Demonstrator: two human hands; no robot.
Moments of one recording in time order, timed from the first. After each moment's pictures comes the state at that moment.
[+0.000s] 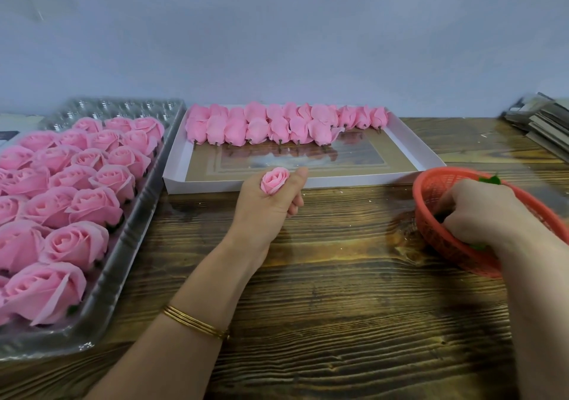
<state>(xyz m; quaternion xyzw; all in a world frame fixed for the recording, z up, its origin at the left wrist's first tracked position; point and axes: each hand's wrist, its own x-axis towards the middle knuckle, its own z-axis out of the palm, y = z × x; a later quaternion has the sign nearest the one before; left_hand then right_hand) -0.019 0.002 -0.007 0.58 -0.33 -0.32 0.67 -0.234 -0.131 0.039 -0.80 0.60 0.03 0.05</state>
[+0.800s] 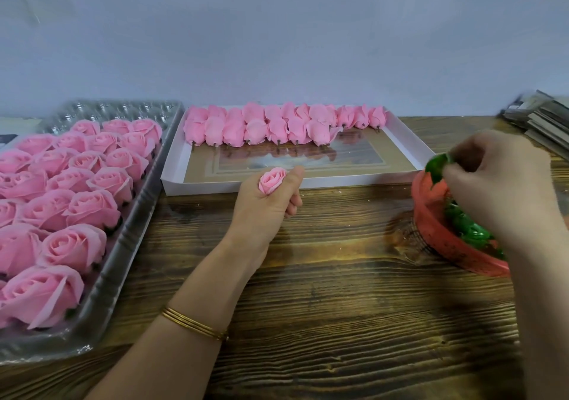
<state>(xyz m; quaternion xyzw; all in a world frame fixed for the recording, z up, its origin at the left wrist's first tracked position) -0.018 0.001 -0.007 0.58 -0.33 -0.33 0.67 -0.228 -0.116 0.056 -0.78 0.51 -0.36 0.07</state>
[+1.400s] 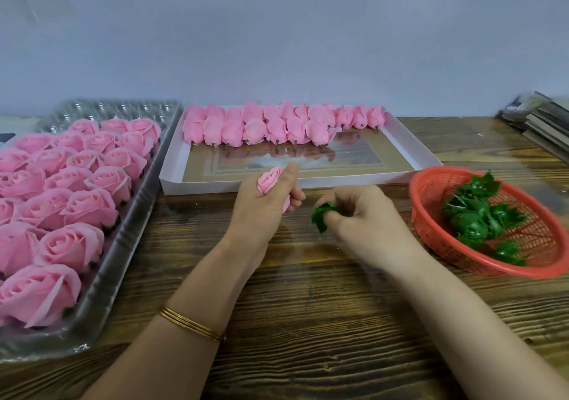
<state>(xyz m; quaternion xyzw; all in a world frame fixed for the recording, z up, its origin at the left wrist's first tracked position) -0.022 -0.001 -0.007 0.58 -0.33 -0.31 0.68 -0.156 -0.065 0.010 -0.81 0.40 -0.22 0.38</state>
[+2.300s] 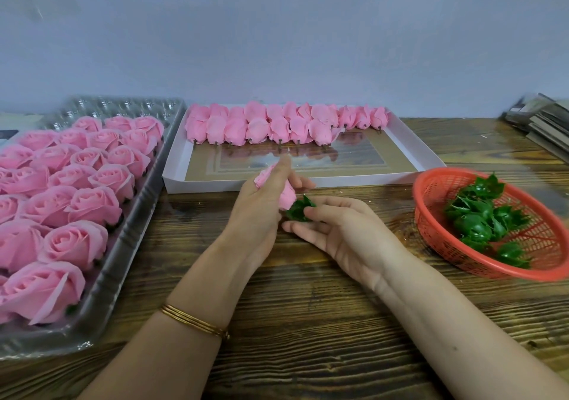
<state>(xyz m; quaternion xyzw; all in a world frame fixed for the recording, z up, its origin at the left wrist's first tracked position) -0.018 0.000 -0.003 0.51 -0.26 -0.41 0.71 -0.135 -0.049 0.006 -0.41 0.31 -0.24 0.82</state>
